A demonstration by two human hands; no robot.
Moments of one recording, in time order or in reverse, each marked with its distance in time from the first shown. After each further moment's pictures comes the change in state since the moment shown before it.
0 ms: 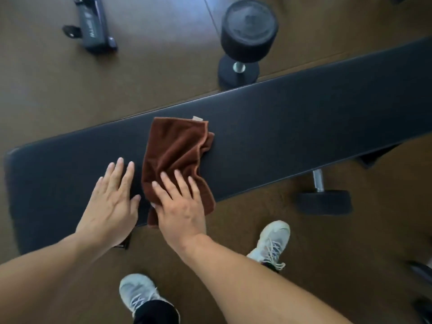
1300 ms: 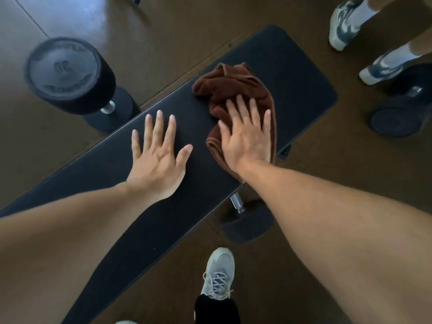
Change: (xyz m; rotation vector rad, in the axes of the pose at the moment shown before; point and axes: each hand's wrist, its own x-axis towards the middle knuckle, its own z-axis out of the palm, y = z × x) left_hand 0.244 0.460 0.012 -0.003 -0.125 0.387; right_hand 0.046 0.472 -0.250 -0.230 0.281 0.675
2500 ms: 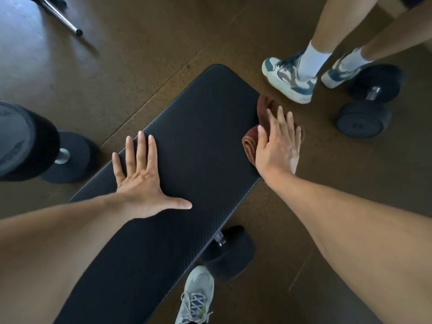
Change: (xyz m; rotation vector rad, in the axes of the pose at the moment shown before) left_hand 0.106 0.068 -0.022 0.179 -0.312 0.012; right_hand 0.073 0.149 -0.034 0.140 0.118 0.379
